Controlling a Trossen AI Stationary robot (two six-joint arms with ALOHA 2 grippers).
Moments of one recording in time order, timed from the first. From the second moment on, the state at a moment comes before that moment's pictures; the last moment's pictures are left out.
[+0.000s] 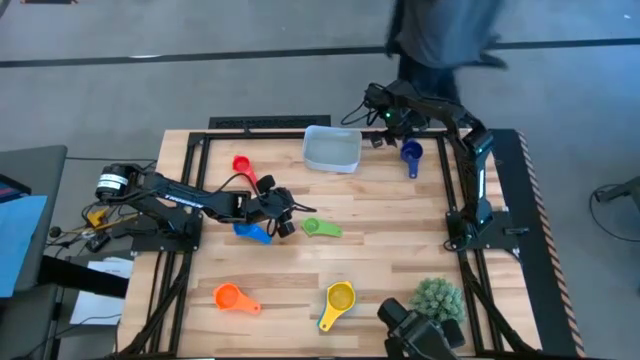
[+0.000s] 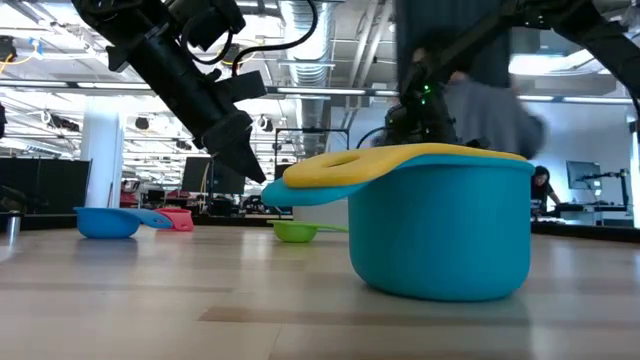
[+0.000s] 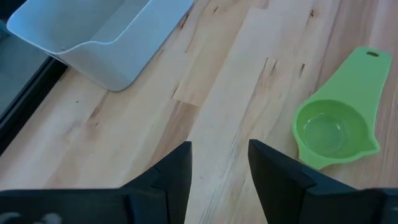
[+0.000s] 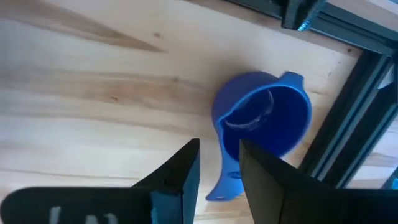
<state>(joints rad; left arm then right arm) -0.01 1.45 0.67 0.08 -0.54 -0.12 -0.86 2.06 1.71 -1.42 0.19 0.47</state>
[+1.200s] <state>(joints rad) -0.02 1.45 0.67 0.04 -0.54 -0.12 -0.87 2.15 1.67 -1.41 0.21 0.41</state>
